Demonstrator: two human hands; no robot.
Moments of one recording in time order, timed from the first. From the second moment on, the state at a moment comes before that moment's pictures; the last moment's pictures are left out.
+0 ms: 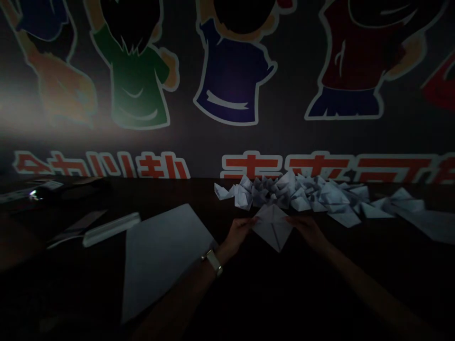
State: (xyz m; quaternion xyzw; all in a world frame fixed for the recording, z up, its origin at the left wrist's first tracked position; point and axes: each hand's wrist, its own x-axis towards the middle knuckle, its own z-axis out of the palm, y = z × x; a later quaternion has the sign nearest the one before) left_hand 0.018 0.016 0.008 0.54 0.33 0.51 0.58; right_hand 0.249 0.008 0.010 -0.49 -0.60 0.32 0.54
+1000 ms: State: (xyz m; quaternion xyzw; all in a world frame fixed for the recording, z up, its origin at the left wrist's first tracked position) left_hand 0.026 0.010 0.013 0.58 0.29 0.56 0.52; right_hand 0.225 -0.012 0.017 -0.49 -0.66 0.19 0.54
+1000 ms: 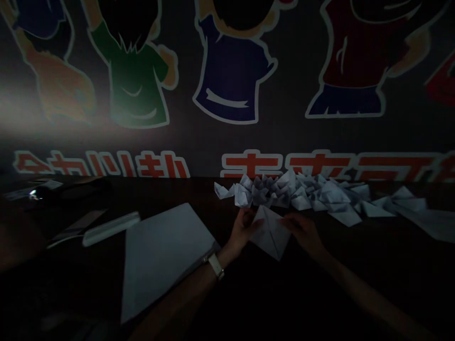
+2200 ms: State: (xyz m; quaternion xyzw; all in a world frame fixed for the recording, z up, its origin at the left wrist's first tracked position) left_hand 0.023 0.013 0.009 0.62 0.31 0.52 0.49; right_hand 0.218 -0.010 0.006 -0.51 -0.52 0.36 0.58
